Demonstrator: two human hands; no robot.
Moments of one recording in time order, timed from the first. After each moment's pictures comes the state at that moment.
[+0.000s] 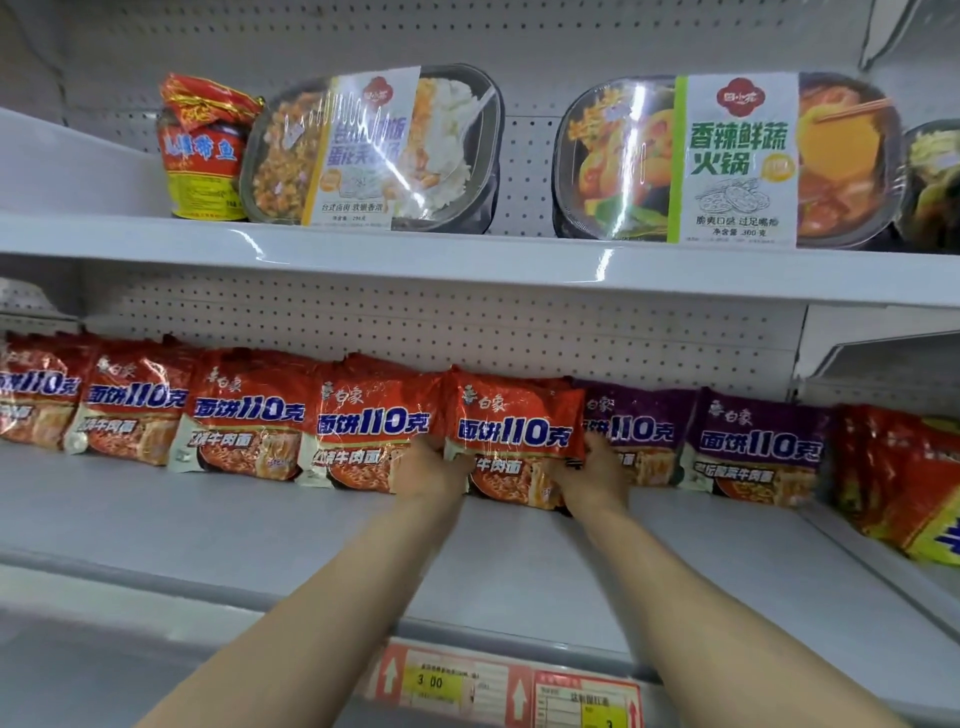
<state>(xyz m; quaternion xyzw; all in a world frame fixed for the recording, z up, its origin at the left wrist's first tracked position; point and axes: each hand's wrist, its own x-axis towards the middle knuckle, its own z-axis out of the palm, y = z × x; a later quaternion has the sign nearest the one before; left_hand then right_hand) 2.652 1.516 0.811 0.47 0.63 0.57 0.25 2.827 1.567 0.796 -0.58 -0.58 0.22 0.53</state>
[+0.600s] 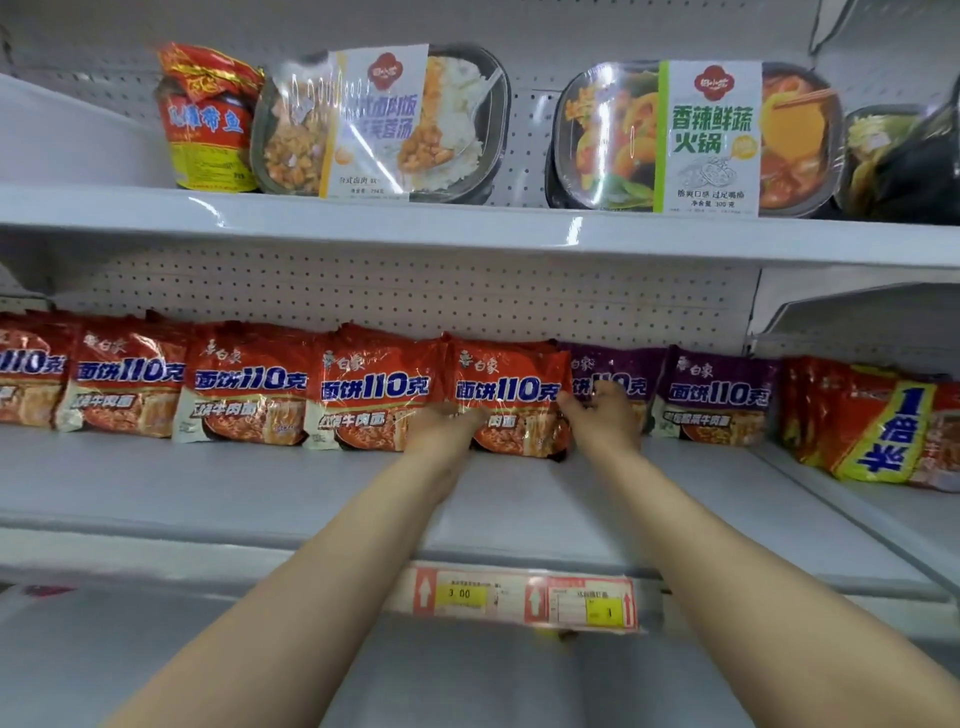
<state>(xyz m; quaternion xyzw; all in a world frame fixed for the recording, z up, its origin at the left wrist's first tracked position) 2.649 1.470 0.828 0.45 0.54 0.58 0.41 2.828 1.510 0.833 -0.63 -0.54 0.18 0.54</state>
